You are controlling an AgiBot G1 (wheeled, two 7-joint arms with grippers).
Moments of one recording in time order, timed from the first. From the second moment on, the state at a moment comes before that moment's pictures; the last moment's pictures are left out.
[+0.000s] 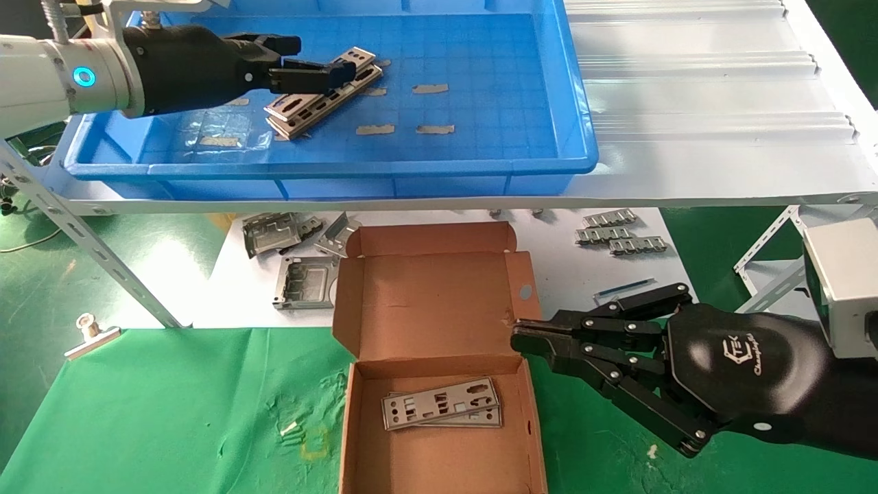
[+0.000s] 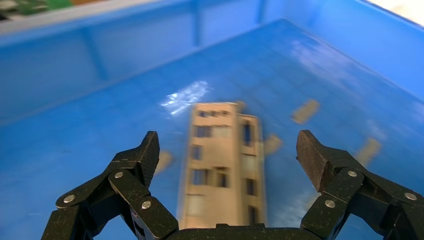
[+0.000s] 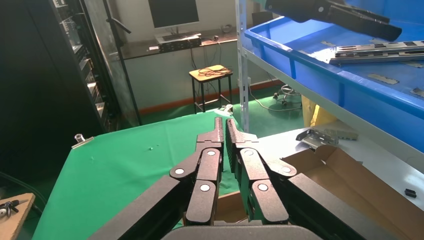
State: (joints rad) left arm -1.99 1.20 0.53 -0.04 1.31 1.05 -0.08; right arm 1.09 -0.53 -0.46 1.22 -0.58 -1.40 0.07
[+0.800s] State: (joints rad) left arm -1.96 1.22 0.51 0.00 1.29 1.03 -0.07; right arm 1.09 -0.53 -0.46 1.22 -0.58 -1.40 0.07
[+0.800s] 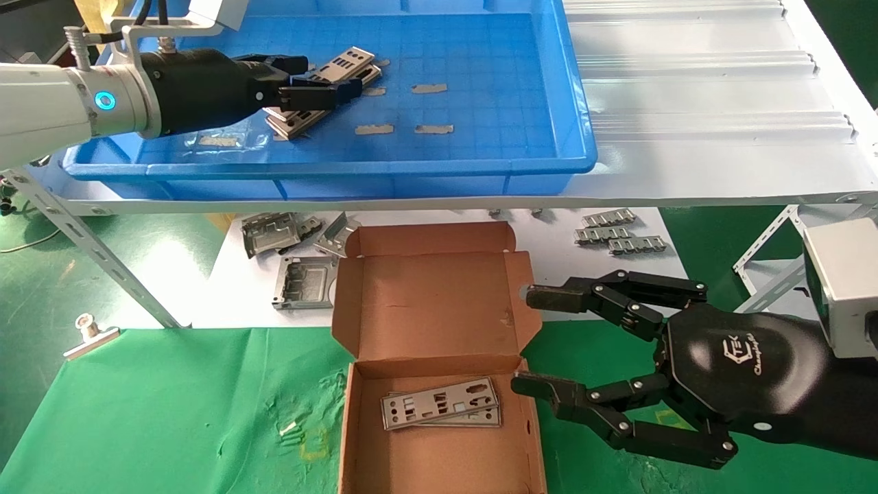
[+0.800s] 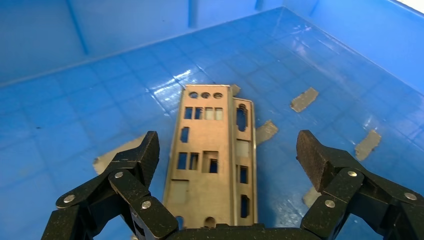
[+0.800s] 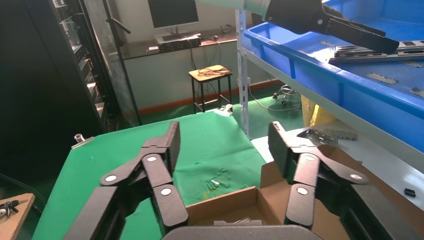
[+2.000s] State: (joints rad) left arm -1.95 1.22 0.50 -0.01 1.27 1.00 -0.02; right arm 1.09 -0.53 -0.46 1.22 -0.58 -1.40 0.07
